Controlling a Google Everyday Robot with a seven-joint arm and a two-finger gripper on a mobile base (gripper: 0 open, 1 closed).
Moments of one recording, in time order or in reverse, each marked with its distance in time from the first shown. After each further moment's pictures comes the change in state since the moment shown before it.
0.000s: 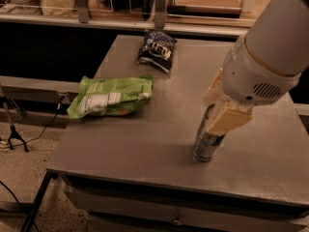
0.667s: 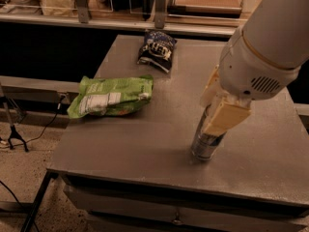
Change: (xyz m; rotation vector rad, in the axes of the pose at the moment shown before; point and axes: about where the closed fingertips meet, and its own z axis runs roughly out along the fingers) arm -0.010 -0.002 -0.009 0.022 -0.001 -0.017
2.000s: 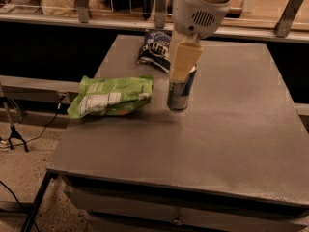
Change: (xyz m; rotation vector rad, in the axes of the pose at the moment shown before) arm -0.064 -0.113 0.008 0.020 0.036 -0.079
